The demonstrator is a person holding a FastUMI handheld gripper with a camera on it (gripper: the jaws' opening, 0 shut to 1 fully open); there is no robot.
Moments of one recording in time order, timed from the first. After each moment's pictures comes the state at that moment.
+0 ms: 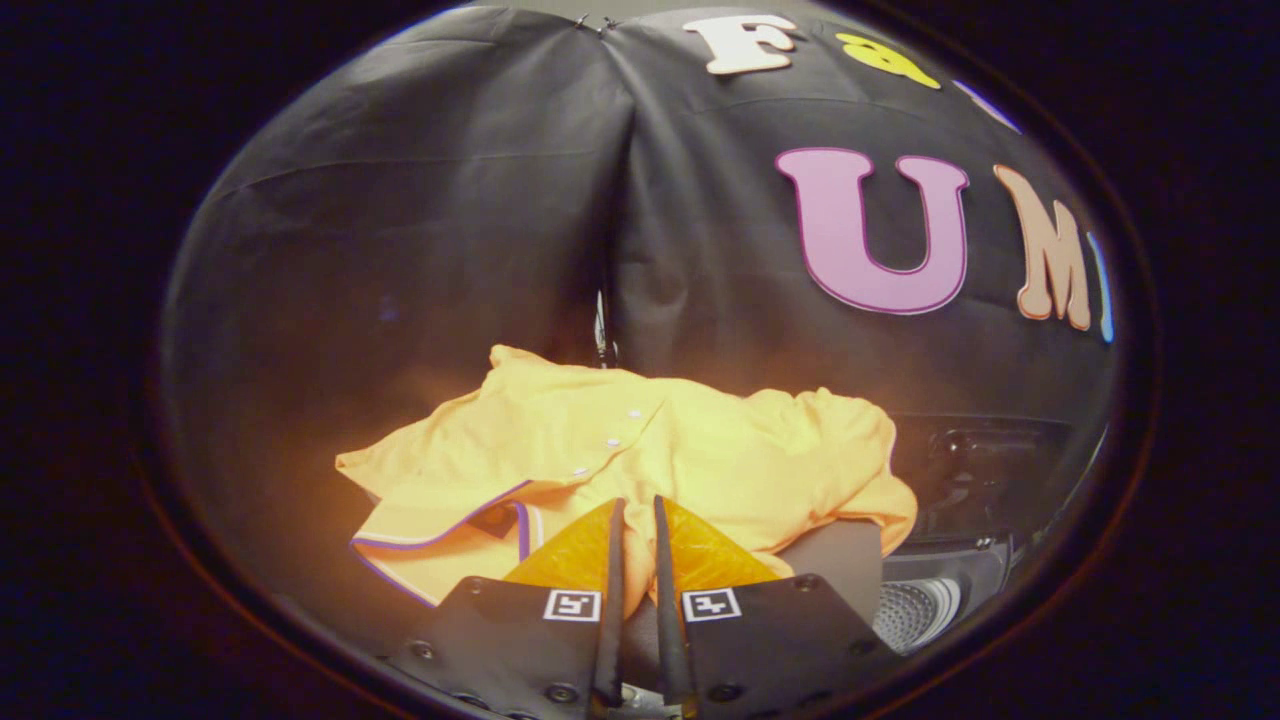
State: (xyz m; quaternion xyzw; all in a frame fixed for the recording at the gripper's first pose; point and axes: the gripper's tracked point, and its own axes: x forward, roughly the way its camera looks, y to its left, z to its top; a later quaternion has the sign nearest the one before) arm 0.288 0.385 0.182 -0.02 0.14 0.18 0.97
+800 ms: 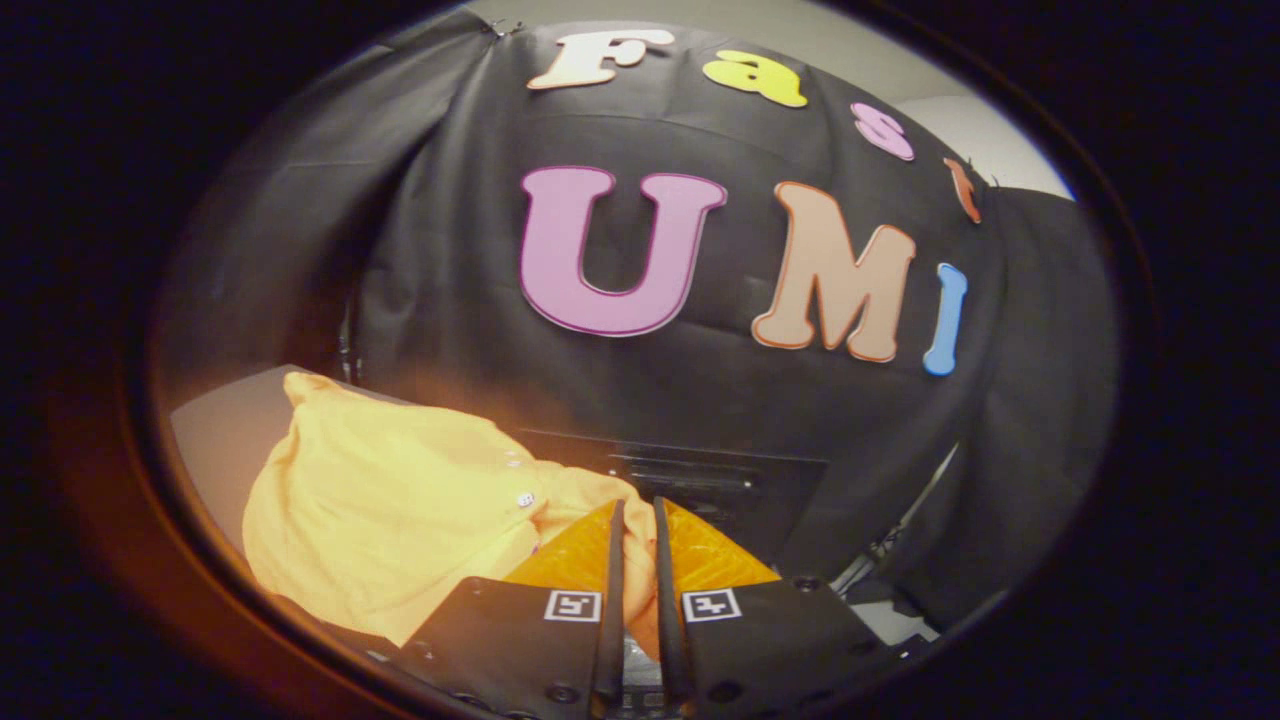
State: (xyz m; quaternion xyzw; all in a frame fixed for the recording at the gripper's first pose) arm 0.316 0.101 0.205 -0.10 0.10 -0.11 0.98
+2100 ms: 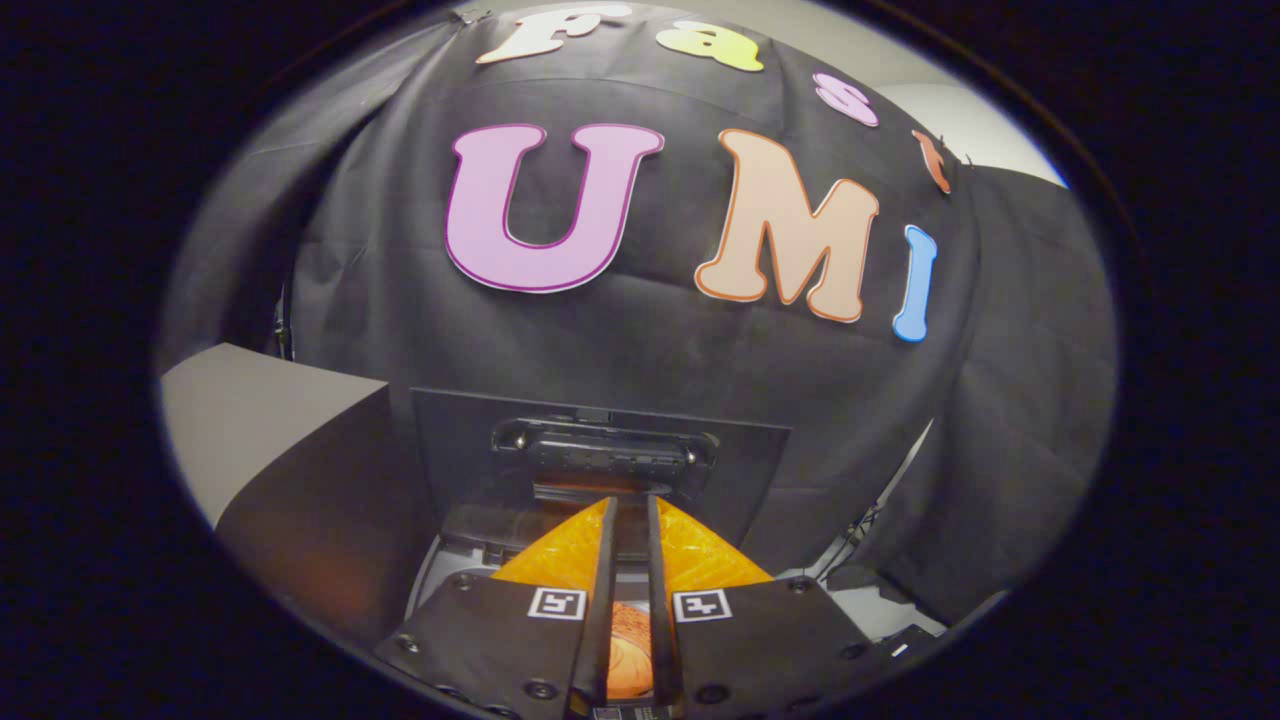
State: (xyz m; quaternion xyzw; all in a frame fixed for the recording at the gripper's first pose) arm 0.348 0.050 0.166 -0.08 0.12 -0.14 0.98
